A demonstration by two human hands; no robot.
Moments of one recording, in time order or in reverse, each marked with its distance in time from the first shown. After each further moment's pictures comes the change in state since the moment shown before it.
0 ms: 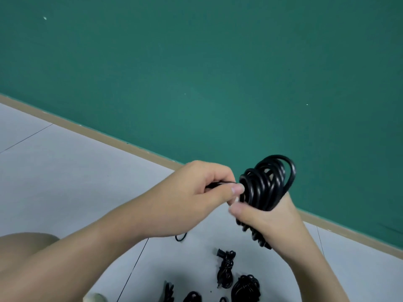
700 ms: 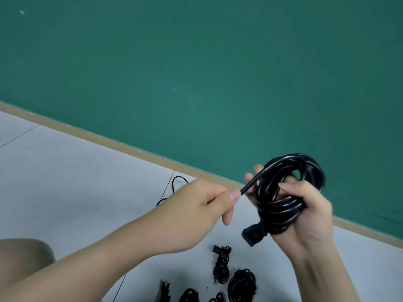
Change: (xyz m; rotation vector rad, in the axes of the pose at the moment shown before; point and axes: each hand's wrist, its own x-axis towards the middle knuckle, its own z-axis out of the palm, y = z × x) left_hand 0.004 -0.009 0.034 -0.010 -0.065 -0.214; right_hand -0.001 0.018 -0.025 1.038 0.213 0.124
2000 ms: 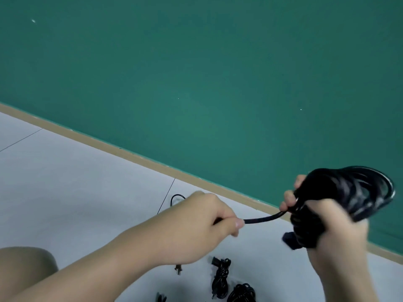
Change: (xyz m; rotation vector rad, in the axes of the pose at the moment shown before) left_hand 0.007 0.004 -0.007 0.245 -0.129 -0.009; right_hand -0.008 -0.020 -0.020 -0.472 0.214 -0.328
